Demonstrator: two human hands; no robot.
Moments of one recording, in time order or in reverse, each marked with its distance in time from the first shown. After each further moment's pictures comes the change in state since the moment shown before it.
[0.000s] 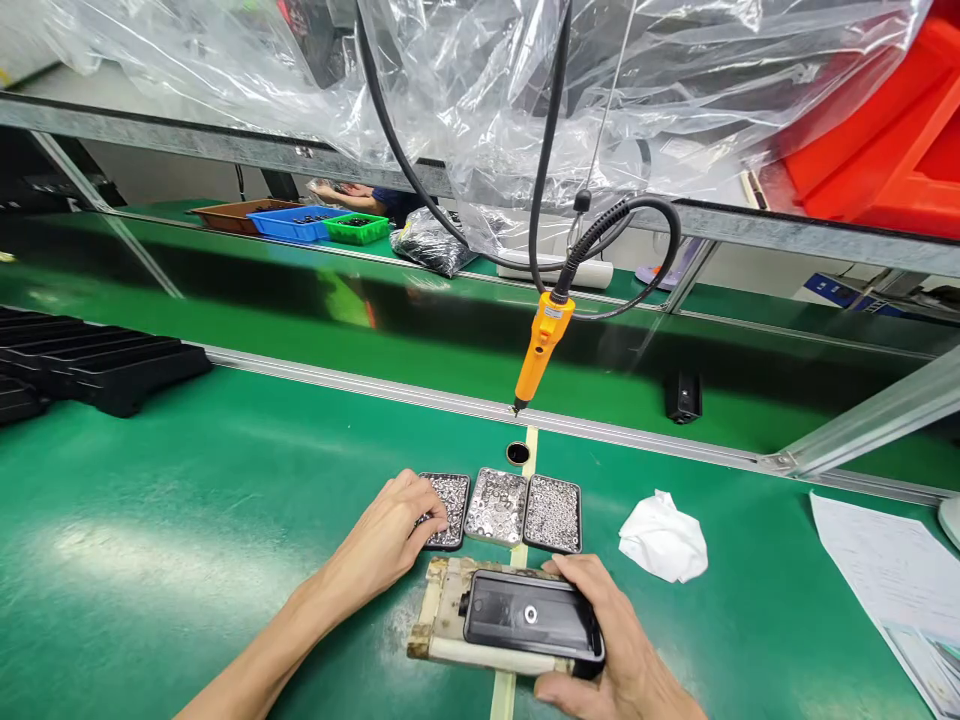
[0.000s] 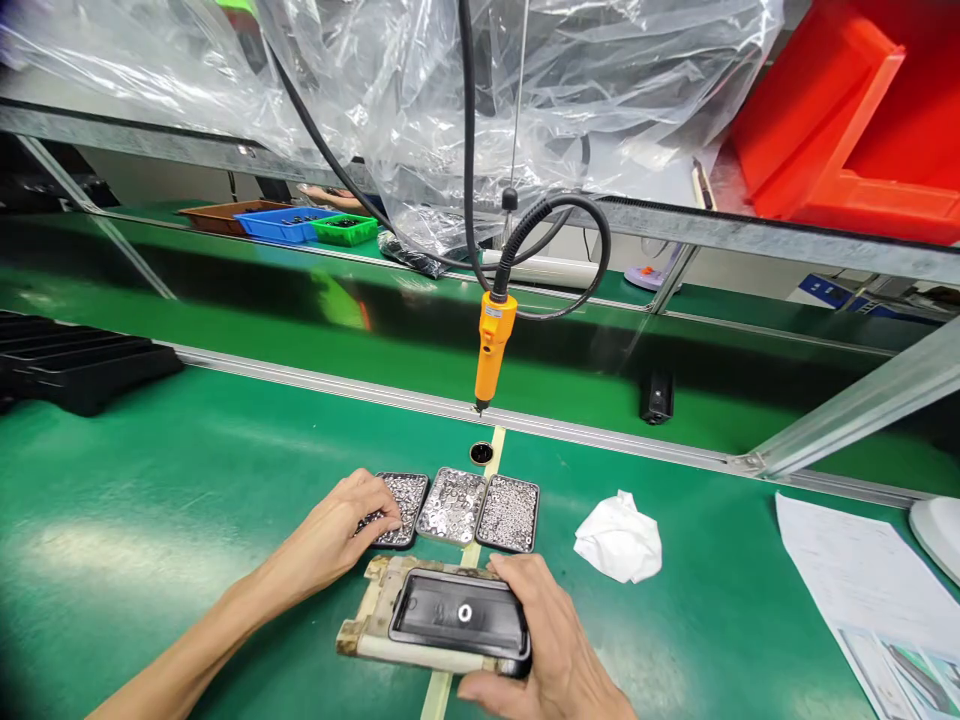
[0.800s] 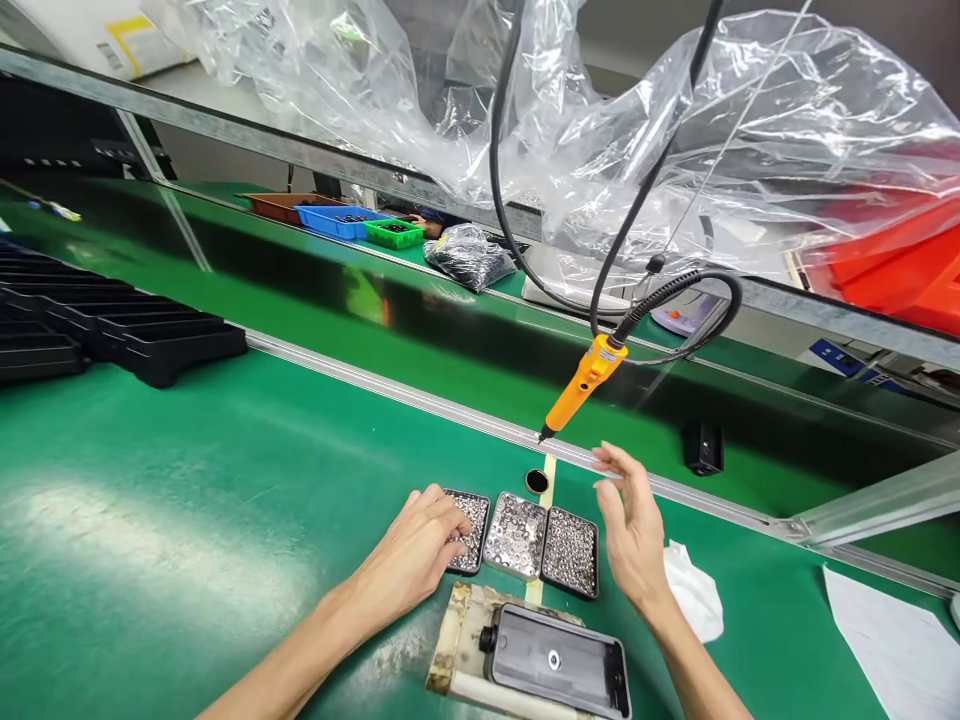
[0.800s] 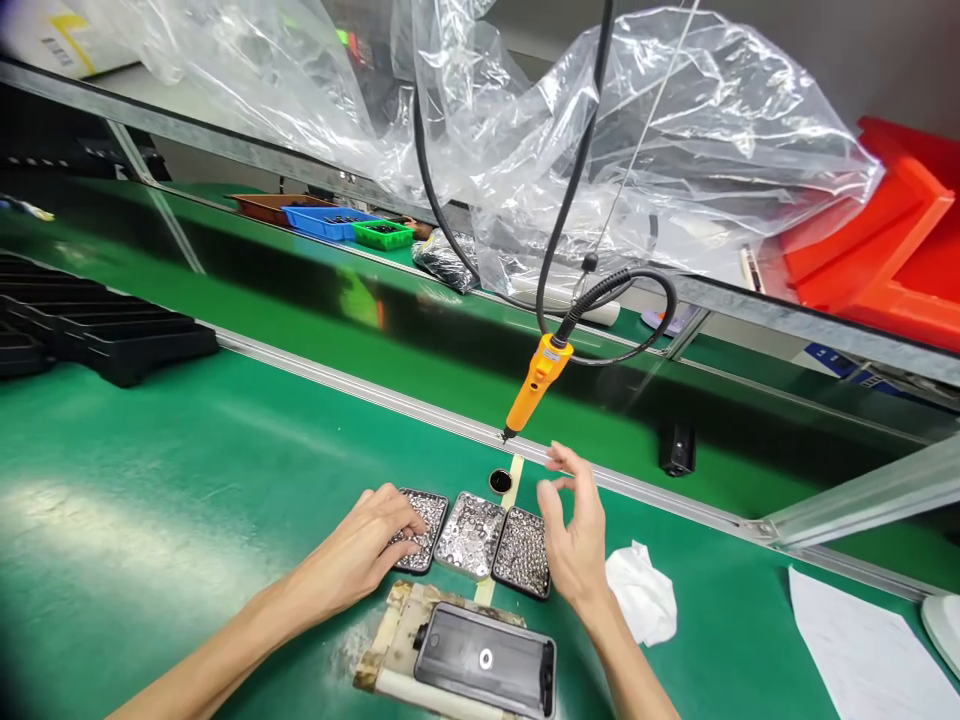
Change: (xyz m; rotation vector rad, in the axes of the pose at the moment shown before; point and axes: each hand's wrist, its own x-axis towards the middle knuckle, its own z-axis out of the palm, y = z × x) left_hand 0.000 0.004 0.003 -0.042 0.045 -0.043; right_hand 0.137 0.023 -0.030 0.116 0.410 0.323
